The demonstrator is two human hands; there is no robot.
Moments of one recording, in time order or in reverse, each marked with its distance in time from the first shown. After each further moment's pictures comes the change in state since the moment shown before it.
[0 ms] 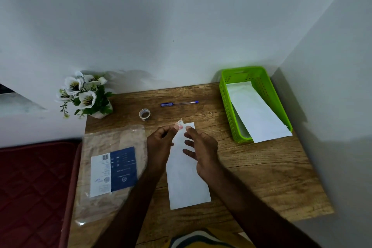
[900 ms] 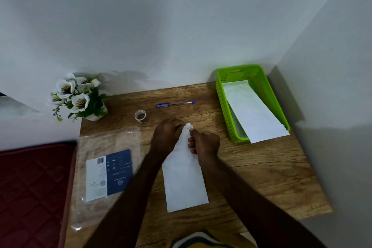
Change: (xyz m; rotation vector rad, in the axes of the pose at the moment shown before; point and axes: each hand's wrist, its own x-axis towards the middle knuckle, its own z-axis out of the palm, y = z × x) left_hand 0.049 -0.005 0.020 0.689 -0.206 0.456; right_hand 0.056 0.017 -0.010 -0.208 0.231 -0.057
